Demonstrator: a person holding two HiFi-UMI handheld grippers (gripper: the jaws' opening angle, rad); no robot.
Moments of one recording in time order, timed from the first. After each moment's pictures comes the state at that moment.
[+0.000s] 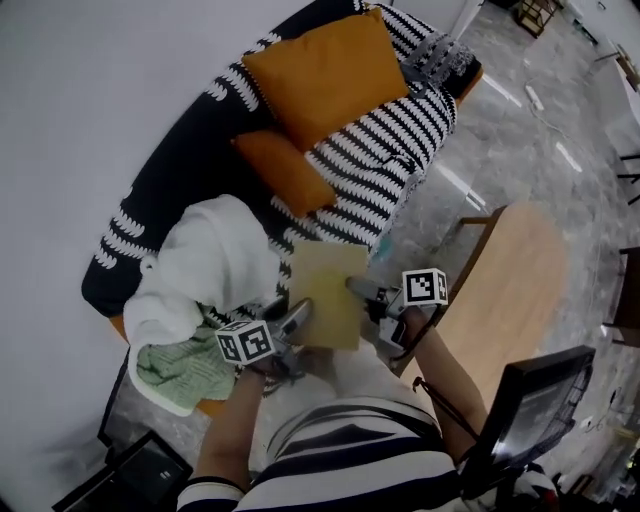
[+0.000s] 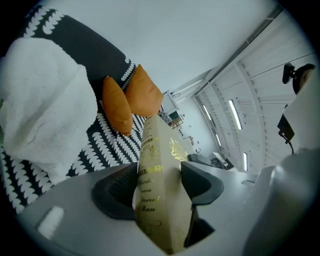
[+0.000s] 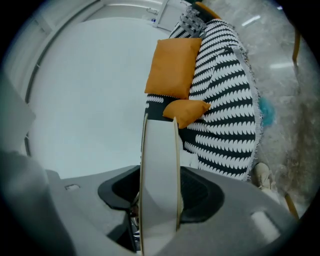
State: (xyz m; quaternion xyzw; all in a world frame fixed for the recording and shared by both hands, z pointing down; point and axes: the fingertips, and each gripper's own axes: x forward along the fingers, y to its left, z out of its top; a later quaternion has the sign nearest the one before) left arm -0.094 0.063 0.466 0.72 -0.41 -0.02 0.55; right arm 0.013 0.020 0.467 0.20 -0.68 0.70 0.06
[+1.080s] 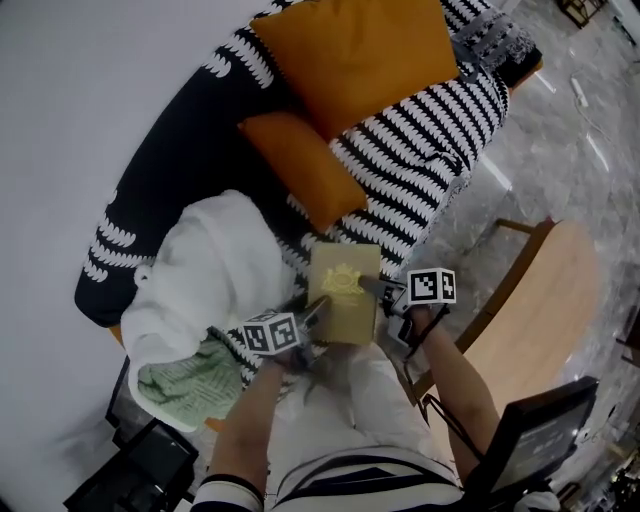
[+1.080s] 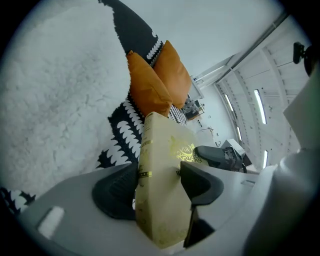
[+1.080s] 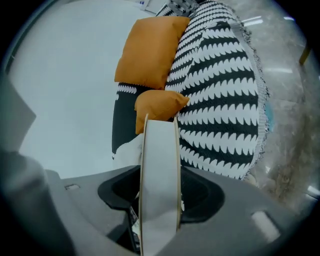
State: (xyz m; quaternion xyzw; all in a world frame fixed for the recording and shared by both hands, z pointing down) left arm -0.106 -0.001 0.632 0.66 -0.45 0.07 0.60; right arm -0.006 -0.054 0.631 0.22 -0.65 0.71 0.15
